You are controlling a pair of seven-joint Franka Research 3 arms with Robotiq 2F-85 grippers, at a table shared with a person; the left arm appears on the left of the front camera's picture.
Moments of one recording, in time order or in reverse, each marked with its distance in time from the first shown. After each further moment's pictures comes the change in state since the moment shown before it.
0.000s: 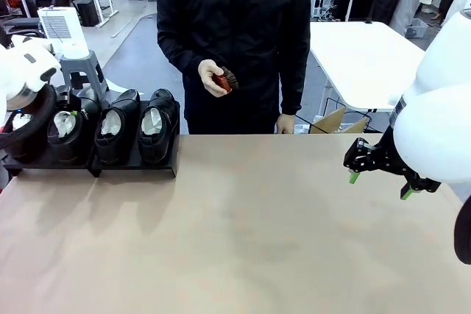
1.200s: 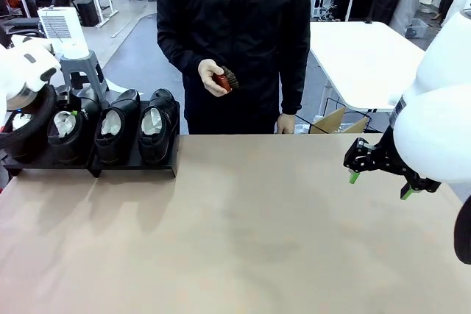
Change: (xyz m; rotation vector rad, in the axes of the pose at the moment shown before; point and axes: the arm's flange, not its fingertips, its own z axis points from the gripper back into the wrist) left arm 0.000 0.000 0.000 0.000 -0.001 0.000; right arm 0.000 0.000 0.000 0.000 0.000 0.000
